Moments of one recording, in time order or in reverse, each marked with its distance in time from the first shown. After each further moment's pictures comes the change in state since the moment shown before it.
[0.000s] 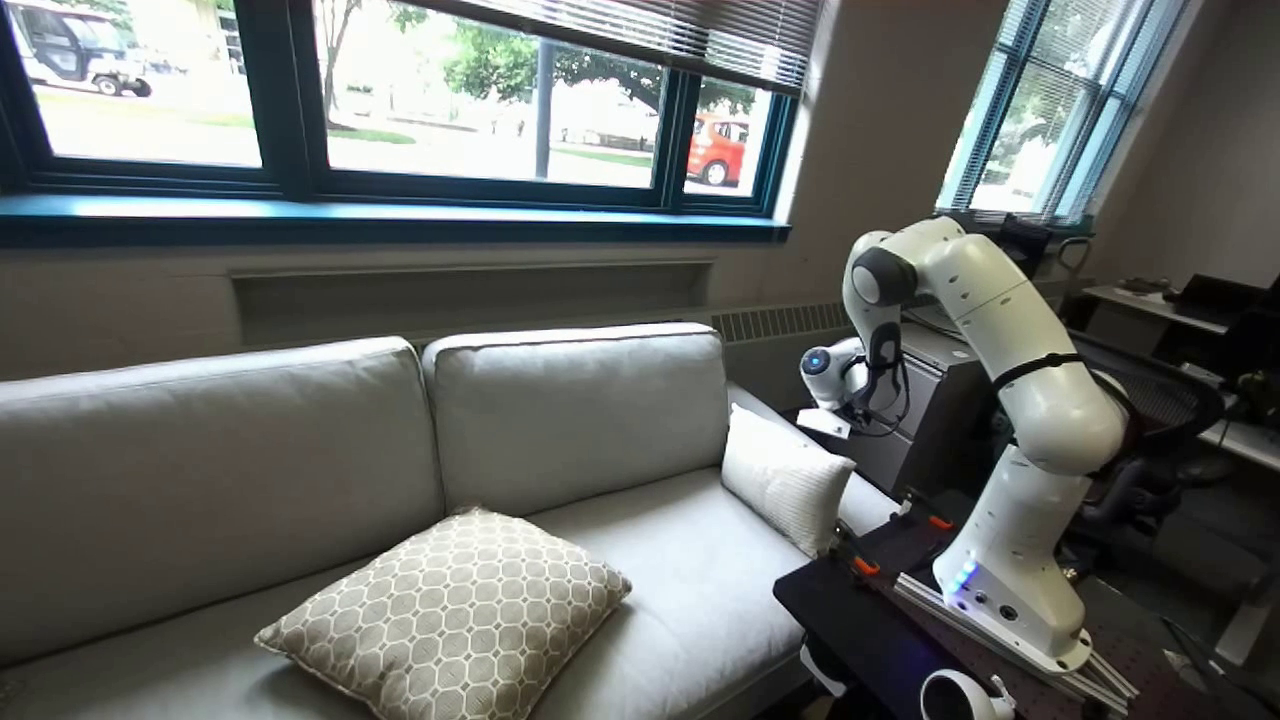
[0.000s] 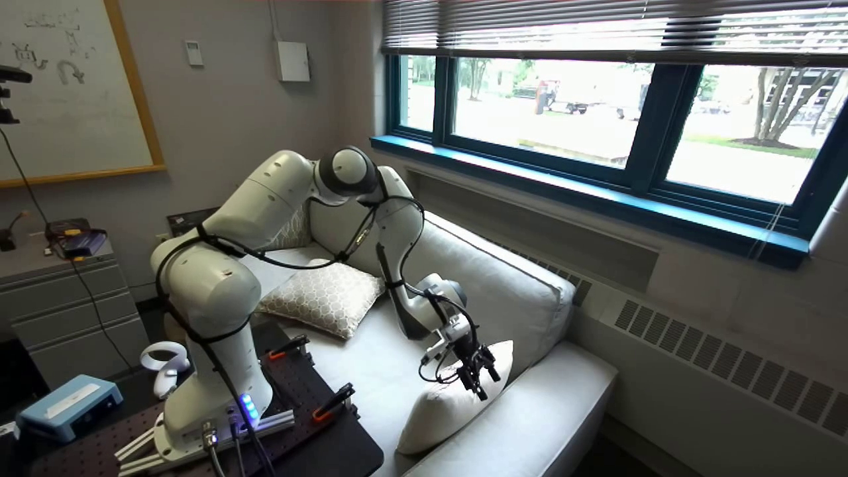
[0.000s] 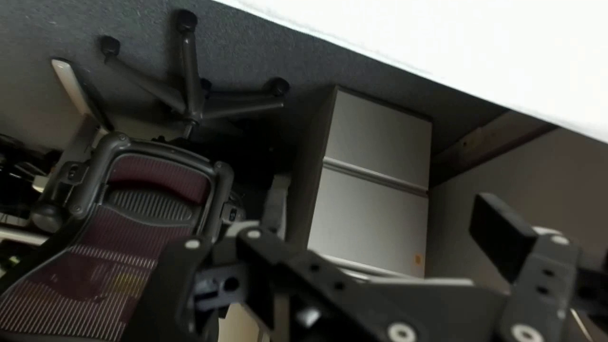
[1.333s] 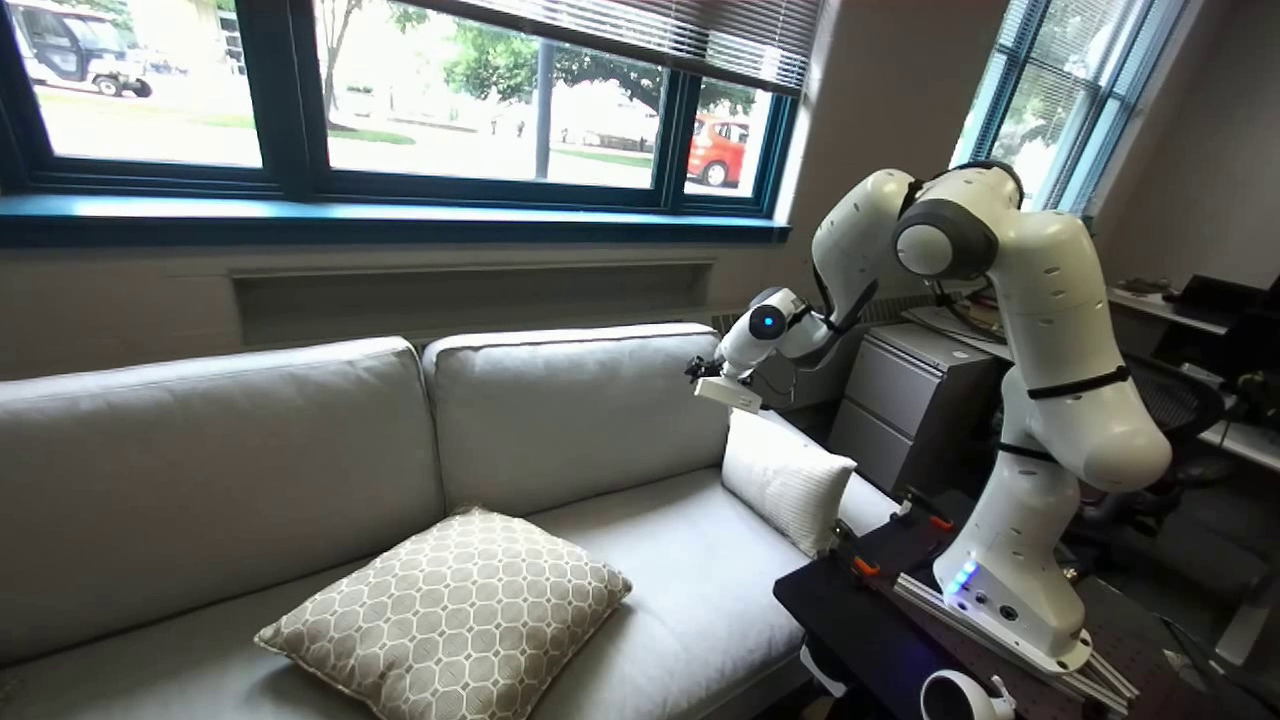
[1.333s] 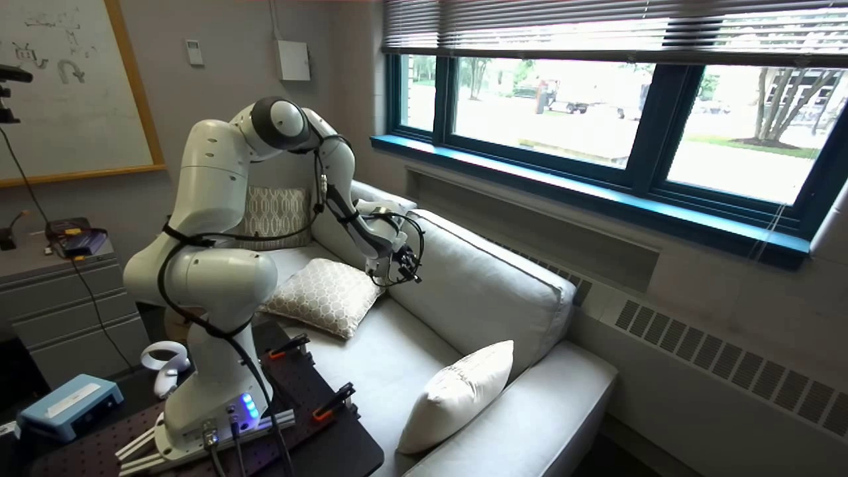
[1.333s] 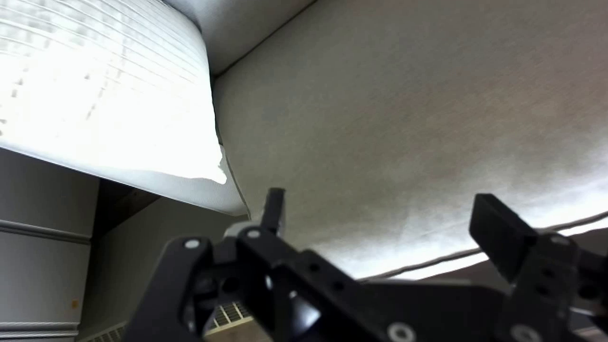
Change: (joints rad) arm 0.638 -0.326 -0.086 -0.104 -0.251 0.234 0.228
